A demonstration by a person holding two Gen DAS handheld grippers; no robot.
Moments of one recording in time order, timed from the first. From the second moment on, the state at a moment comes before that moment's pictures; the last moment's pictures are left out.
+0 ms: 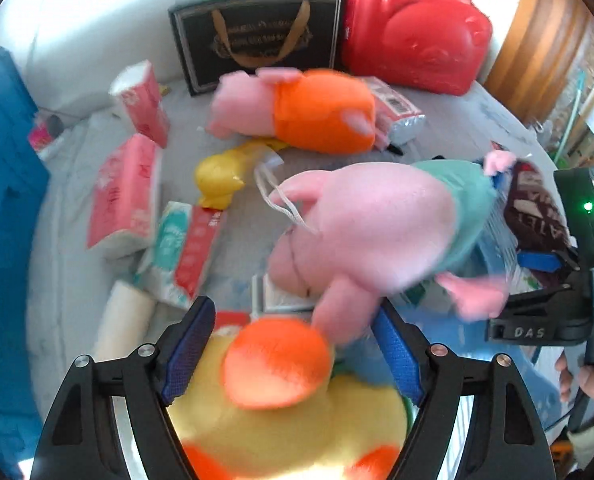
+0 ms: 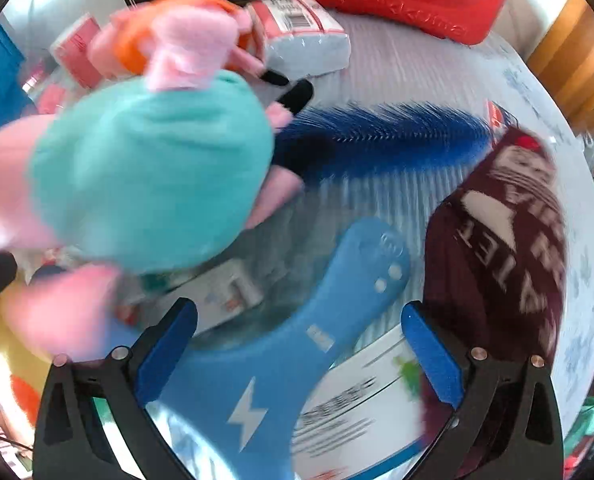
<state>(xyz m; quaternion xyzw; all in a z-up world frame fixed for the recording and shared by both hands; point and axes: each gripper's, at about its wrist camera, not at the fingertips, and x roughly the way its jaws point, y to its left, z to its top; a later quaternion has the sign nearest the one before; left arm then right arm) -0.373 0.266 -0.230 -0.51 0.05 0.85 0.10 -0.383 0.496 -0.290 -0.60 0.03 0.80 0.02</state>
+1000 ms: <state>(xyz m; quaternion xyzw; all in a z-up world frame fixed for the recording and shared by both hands) -0.269 0.281 -0.235 -0.52 0.00 0.85 0.01 -0.243 0.481 -0.257 -0.55 0.05 0.84 -0.04</state>
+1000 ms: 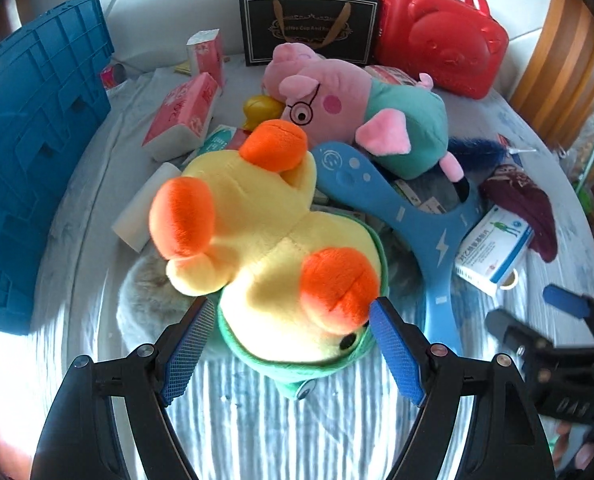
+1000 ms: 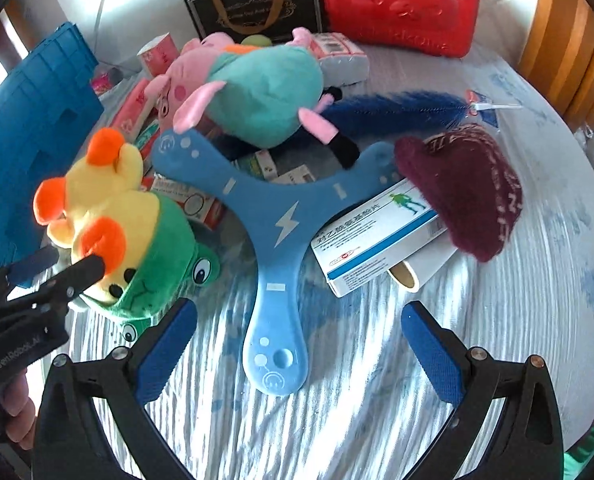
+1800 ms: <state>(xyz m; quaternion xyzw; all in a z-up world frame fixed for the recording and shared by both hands) -0.276 0.287 -0.280 -0.51 -0.02 0.86 -0.01 -0.245 0.481 -0.303 -0.57 0.06 0.82 0.00</state>
